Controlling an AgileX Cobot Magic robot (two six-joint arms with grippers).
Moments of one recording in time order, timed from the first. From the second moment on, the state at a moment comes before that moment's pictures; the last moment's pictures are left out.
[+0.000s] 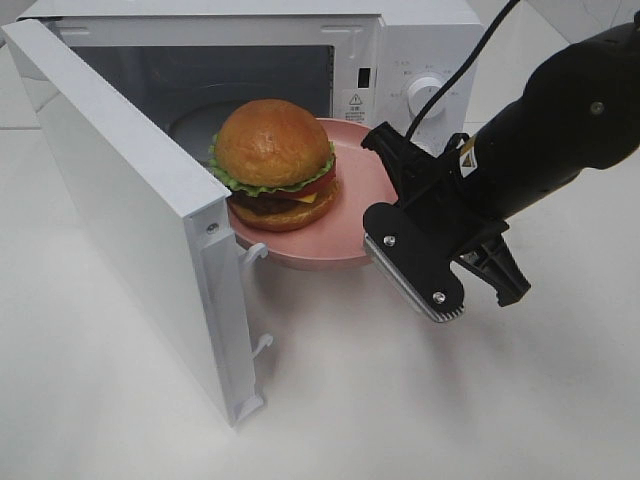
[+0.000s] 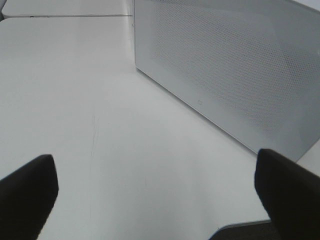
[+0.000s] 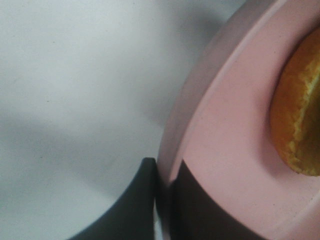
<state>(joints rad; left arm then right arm) 0.00 -0.01 -0.52 -0.17 1.09 0.09 0.59 1.60 -0.89 -0.05 0.33 -1.63</state>
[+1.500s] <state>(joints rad) 0.00 -0.01 -0.51 -0.17 1.09 0.09 0.62 2.00 -1.43 -0.06 0.41 -1.47</state>
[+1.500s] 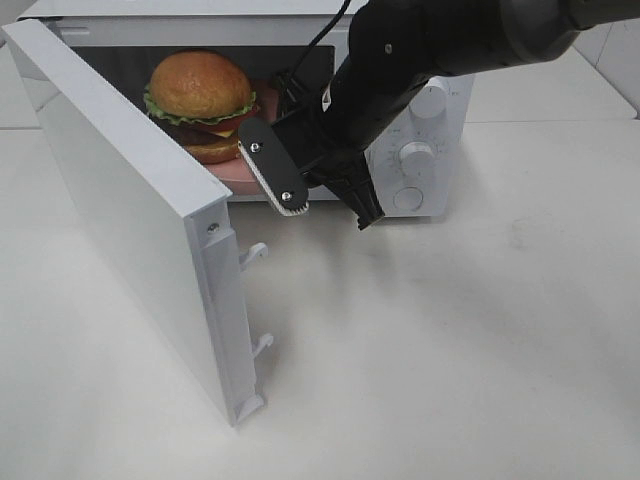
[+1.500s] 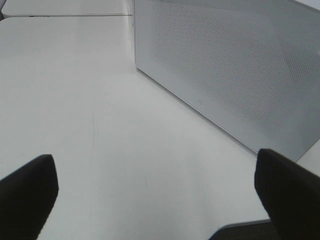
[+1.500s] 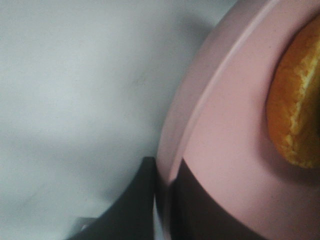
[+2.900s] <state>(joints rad) 0.00 -0.01 -0.51 -0.17 1.09 0.09 0.62 2.28 -1.82 -0.18 0.47 -1.27</state>
